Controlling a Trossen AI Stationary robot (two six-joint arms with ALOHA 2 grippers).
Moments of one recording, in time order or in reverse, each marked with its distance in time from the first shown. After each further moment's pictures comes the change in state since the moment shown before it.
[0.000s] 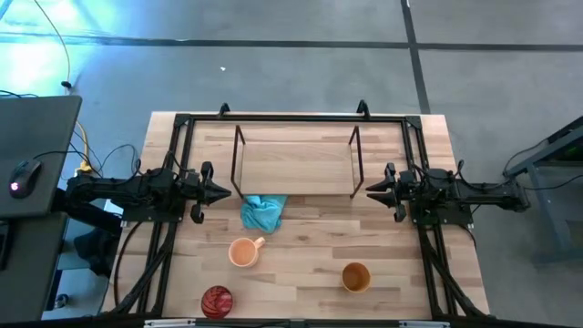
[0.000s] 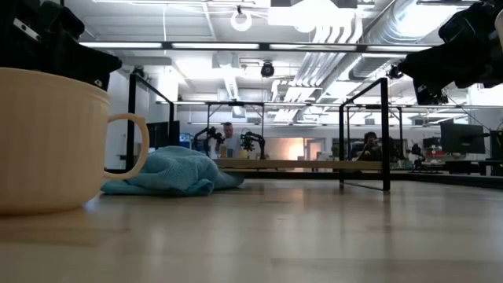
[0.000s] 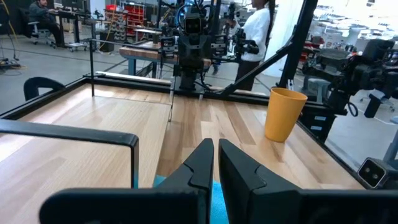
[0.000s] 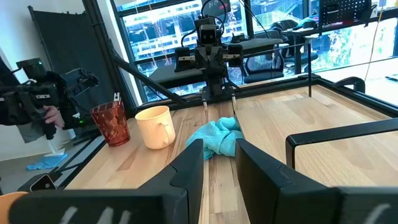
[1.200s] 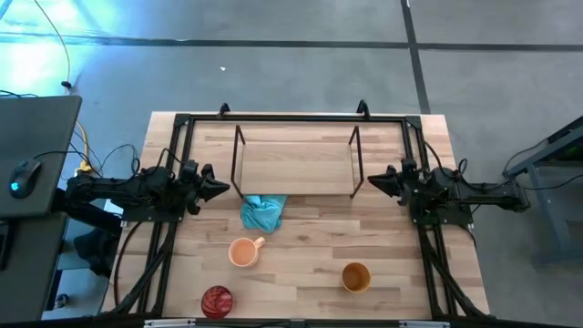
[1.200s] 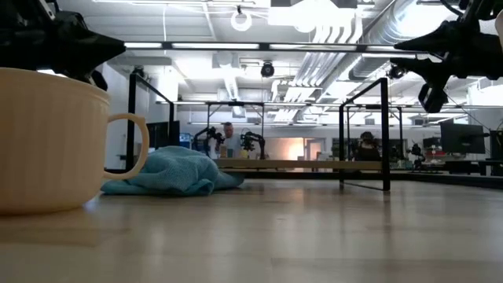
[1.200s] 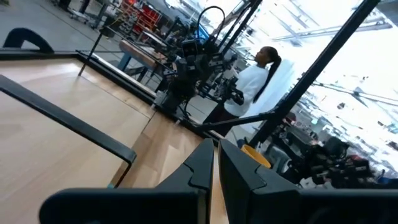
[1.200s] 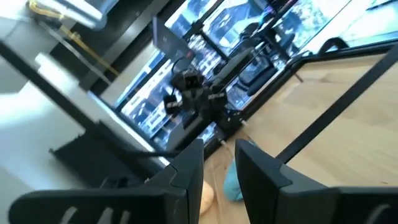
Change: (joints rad) left arm 0.000 0.002 0.000 0.112 -0.060 -0.443; right arm 0.000 0.000 0.000 0.125 0.185 0.595
